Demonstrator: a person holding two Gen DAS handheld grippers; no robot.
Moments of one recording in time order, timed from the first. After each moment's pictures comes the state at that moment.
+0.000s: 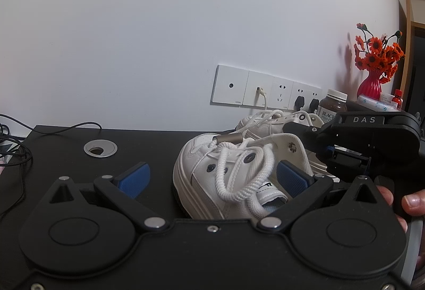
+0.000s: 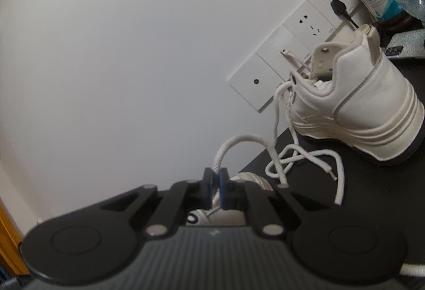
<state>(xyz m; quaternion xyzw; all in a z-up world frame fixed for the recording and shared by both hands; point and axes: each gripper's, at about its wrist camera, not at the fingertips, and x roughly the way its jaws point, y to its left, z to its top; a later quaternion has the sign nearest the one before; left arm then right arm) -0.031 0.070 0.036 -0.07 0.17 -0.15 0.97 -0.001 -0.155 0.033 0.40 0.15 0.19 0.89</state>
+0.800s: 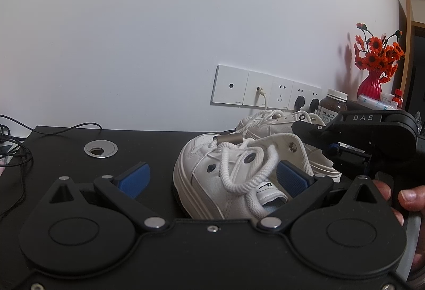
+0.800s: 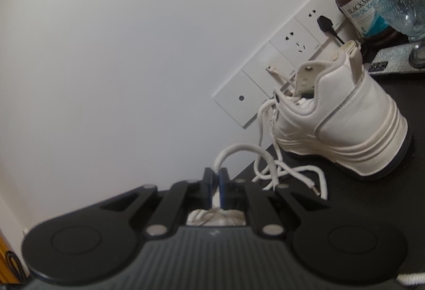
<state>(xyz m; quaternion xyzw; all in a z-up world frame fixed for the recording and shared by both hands) -0.032 0.069 0.036 -0.07 0.17 -0.15 0.97 -0.004 -0.159 0.035 0.40 0.13 0.14 0.90</state>
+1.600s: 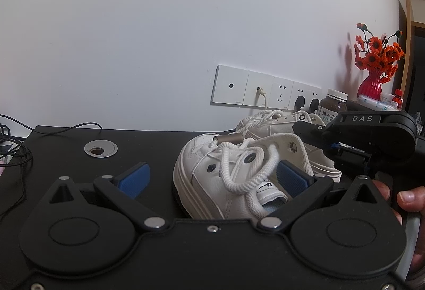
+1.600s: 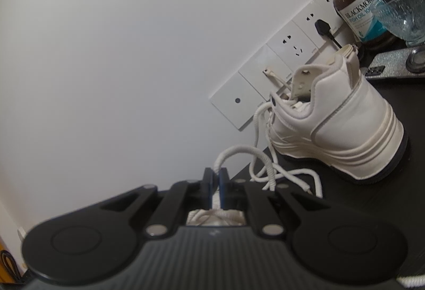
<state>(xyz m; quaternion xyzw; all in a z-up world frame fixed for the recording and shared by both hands) -0.031 0.070 0.036 -0.07 0.17 -0.15 0.97 -0.005 -0.156 0.036 0.39 0.12 0.14 0.90</state>
